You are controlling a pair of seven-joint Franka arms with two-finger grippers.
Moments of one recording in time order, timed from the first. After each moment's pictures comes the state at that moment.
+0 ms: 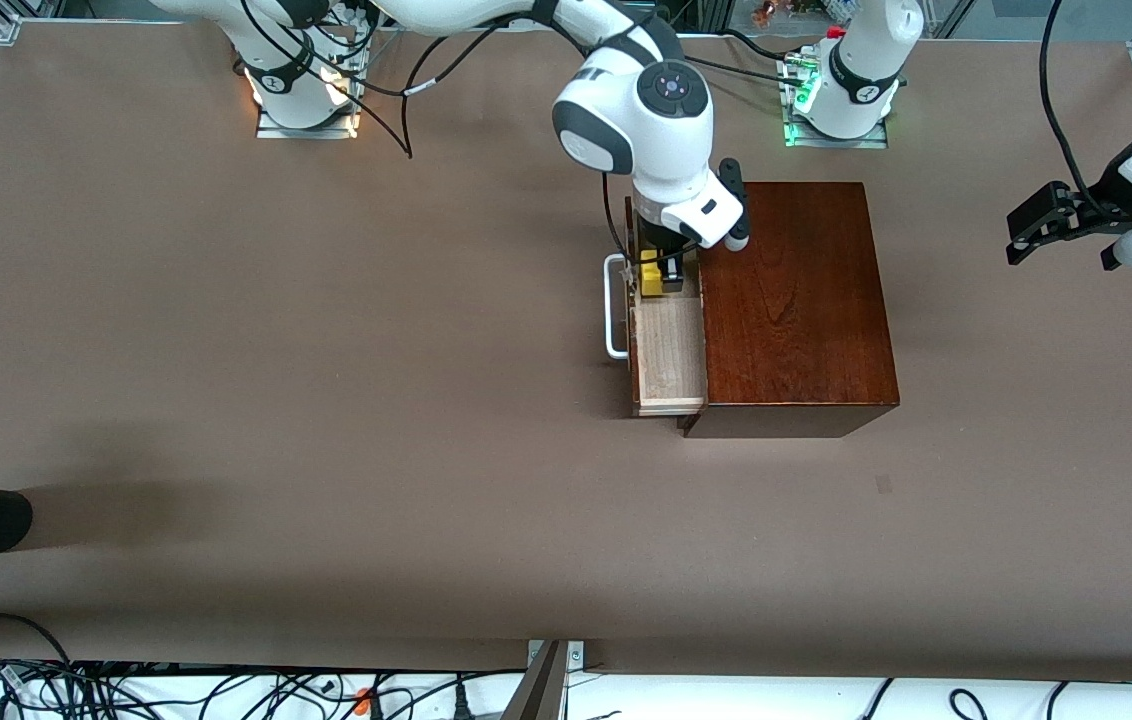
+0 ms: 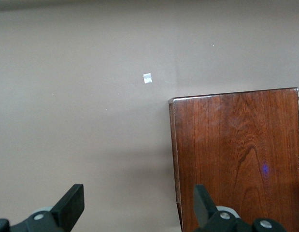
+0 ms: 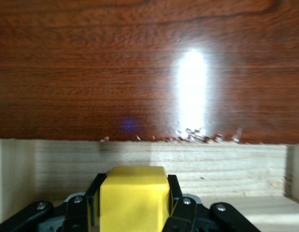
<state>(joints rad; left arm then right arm) -0.05 -0.01 0.00 -1.59 0.03 1.62 0.01 0.92 0.85 0.11 -1.00 -0.11 2.00 -0.59</state>
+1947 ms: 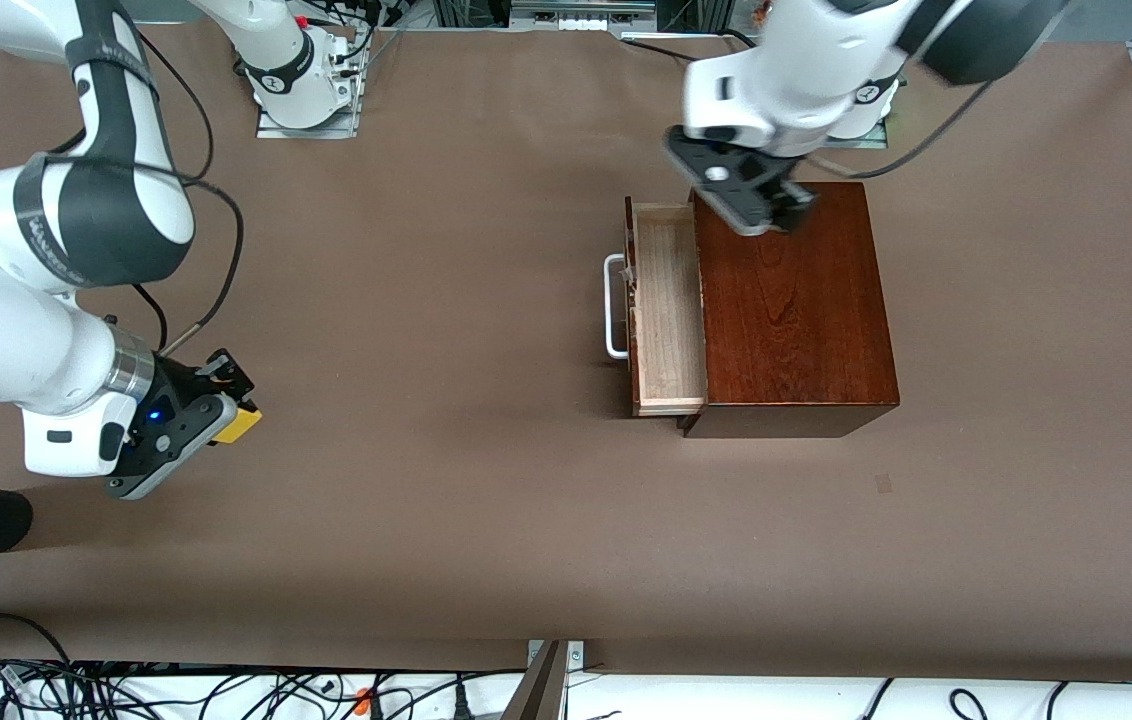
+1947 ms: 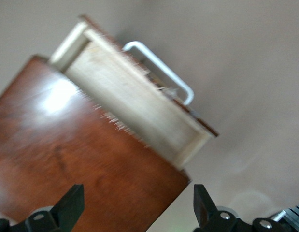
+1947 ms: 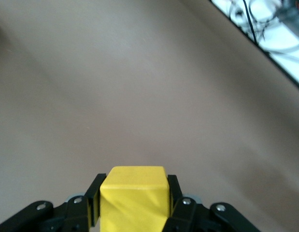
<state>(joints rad) -0.07 0.16 -0.57 -1.59 -0.04 1.61 0.23 0.13 0.56 0.03 -1.18 0.04 1.74 -0.55</state>
